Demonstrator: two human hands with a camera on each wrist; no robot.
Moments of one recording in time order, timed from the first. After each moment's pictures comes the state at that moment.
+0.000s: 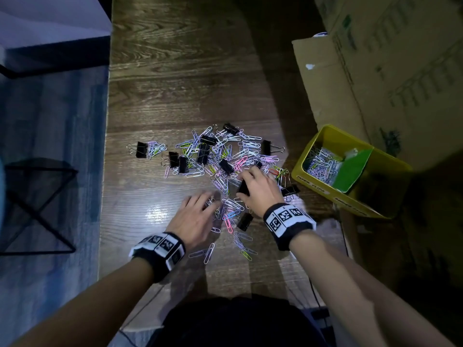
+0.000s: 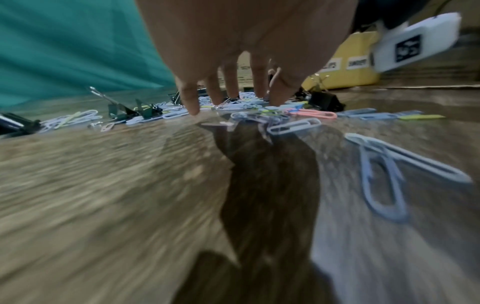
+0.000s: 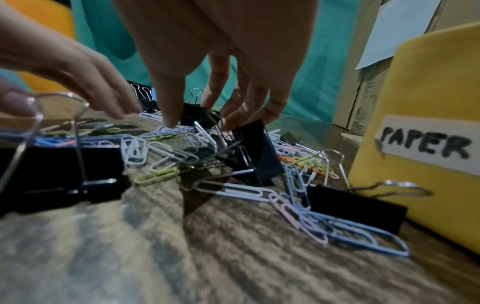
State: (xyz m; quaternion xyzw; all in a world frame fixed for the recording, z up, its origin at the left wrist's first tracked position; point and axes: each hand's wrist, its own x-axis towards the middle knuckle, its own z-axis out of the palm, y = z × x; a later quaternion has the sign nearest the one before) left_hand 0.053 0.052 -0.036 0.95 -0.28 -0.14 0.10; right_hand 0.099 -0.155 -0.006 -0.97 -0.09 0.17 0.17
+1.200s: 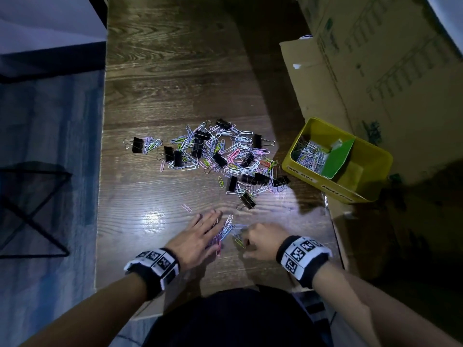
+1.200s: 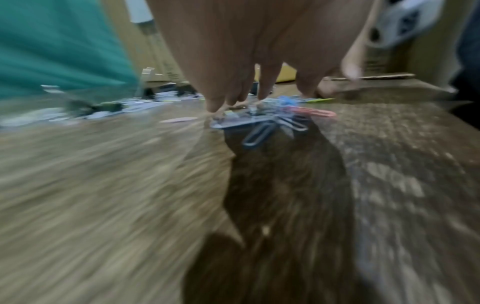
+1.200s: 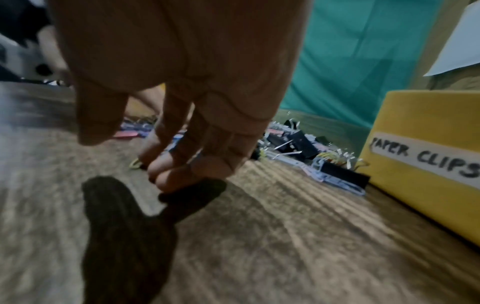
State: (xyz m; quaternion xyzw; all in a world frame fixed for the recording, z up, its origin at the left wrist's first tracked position) left_hand -0.006 0.051 -0.044 0.90 -0.36 -0.22 0.11; right_hand -0.003 -0.177 0.008 -0.88 -0.26 0.39 0.08
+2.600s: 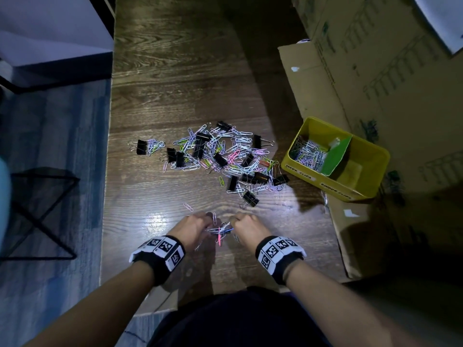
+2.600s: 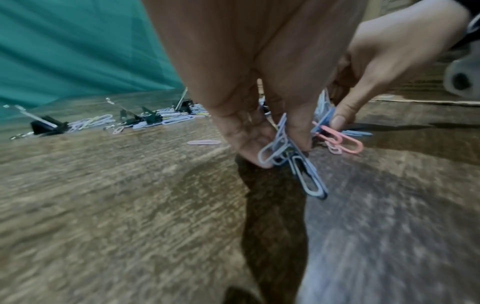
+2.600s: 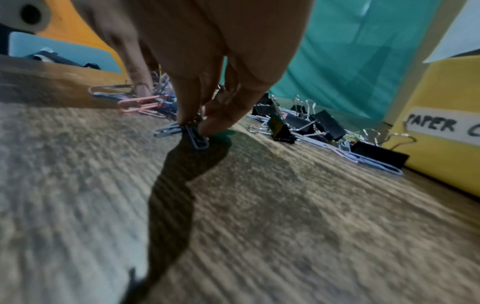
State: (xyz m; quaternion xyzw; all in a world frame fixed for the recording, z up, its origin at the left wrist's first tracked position) left_hand 0.014 0.048 -0.021 0.91 -0.23 -0.28 0.20; right_hand -0.004 -0.141 -0.012 -0.93 -0.18 0.29 0.13
